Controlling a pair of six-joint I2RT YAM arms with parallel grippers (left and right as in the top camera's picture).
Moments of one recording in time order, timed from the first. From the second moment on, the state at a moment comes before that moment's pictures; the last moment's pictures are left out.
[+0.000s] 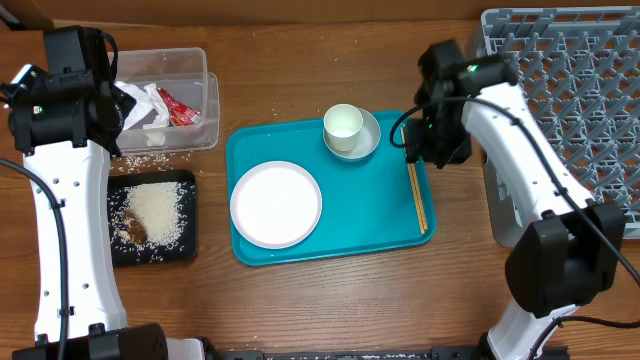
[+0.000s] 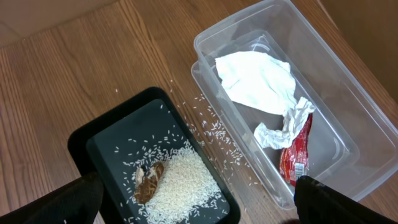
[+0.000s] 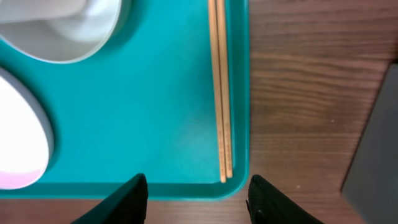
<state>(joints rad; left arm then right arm) 0.17 1.57 1.73 -1.22 -0.51 -0.82 0.26 1.91 1.71 -1.34 -0.09 0.24</state>
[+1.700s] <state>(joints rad) 0.17 1.57 1.73 -1.22 -0.51 -0.82 0.37 1.90 1.20 -0.83 0.06 0.30</state>
